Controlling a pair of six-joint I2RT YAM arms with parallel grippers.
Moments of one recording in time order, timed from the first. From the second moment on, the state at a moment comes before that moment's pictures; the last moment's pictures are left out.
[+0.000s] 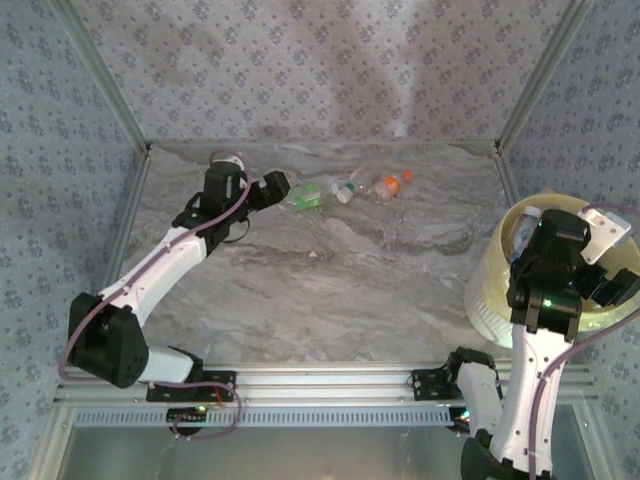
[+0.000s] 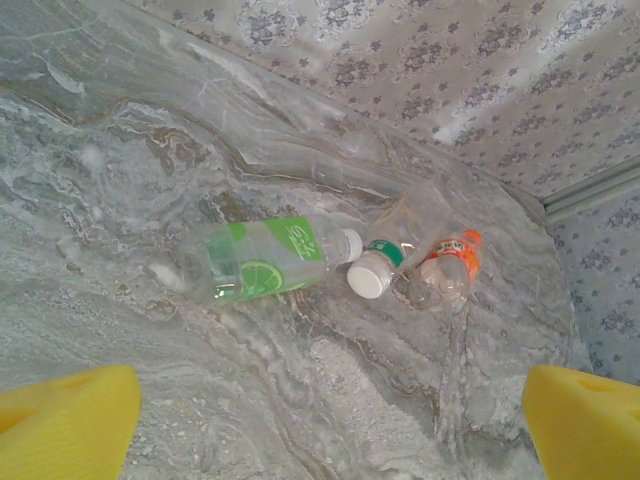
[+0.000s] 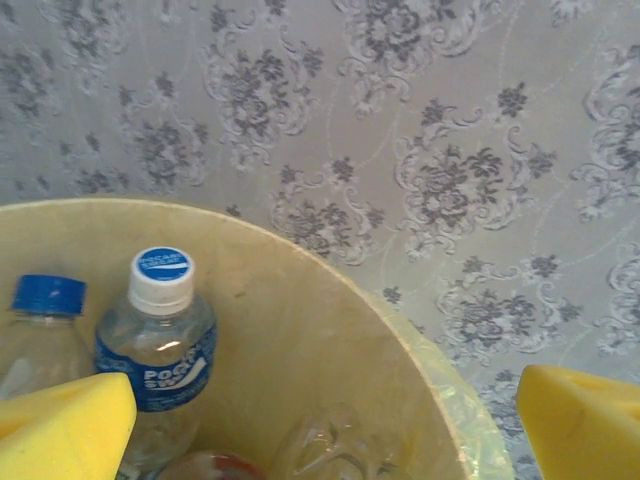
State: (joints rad) left arm -0.42 1.37 1.08 -0.20 0.06 -0.70; right arm -0.26 0.73 1.12 -0.81 0.91 0.05
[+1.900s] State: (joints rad) left arm -0.39 1.31 0.98 -0.37 -0.06 -0.65; right arm 0.18 2.24 1.73 -0.40 0.10 0.93
